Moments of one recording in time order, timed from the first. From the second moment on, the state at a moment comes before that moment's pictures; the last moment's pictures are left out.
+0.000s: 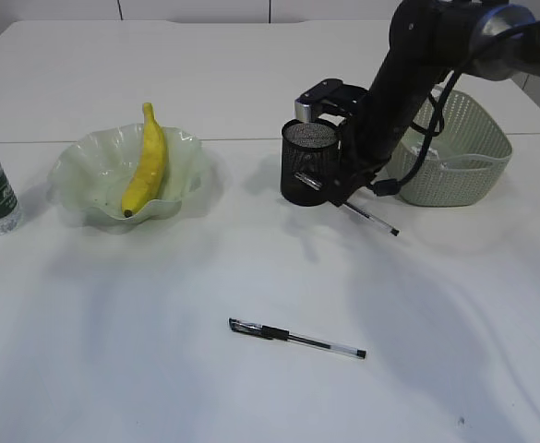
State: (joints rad) left arm 0.16 0.79 -0.81 0.41 0.27 -0.13; right arm 0.21 2.36 -2.07 0.27 1.21 -0.83
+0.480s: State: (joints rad) left arm 0.16 0.79 -0.81 0.41 0.27 -0.13; right arm 0.21 2.36 -2.21 0.48 1.22 -0.83
